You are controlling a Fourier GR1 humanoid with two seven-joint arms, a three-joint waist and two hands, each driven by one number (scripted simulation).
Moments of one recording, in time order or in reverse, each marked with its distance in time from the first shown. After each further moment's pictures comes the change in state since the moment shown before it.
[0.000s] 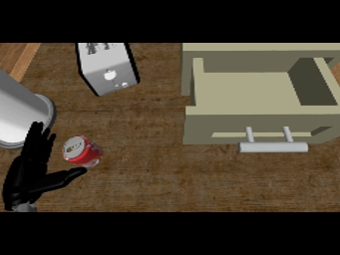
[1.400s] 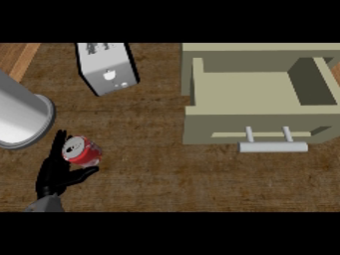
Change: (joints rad) left arm -0.226 0.060 0.065 0.694 0.071 -0.126 -0.371; right arm -0.041 0.038 -0.077 -0.054 -0.043 0.045 0.106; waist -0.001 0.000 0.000
